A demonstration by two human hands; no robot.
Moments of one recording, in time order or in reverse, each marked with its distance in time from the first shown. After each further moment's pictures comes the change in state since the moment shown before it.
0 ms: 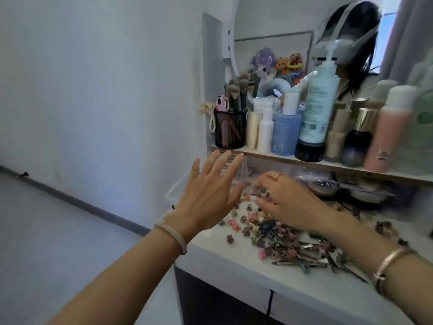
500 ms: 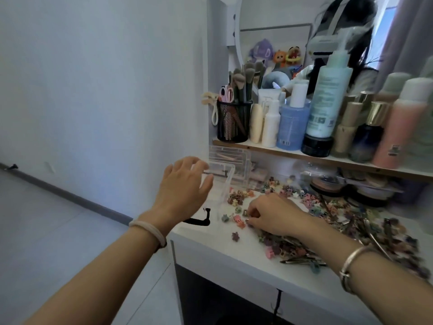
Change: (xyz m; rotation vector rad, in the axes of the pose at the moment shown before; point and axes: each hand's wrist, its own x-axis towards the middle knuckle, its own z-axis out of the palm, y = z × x) left_hand -0.004 -0.048 0.012 -0.146 0.016 -0.210; right_hand 0.023 -0.011 0.049 -0.051 -0.273 0.141
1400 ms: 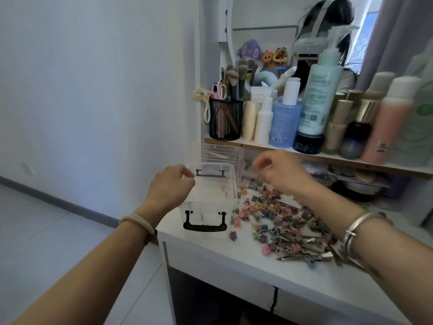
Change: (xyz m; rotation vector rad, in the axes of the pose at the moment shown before) left_hand 0.010 -0.009 0.000 -0.471 -0.134 -0.382; right_hand 0.008 0.008 -0.052 0.408 0.391 0.139
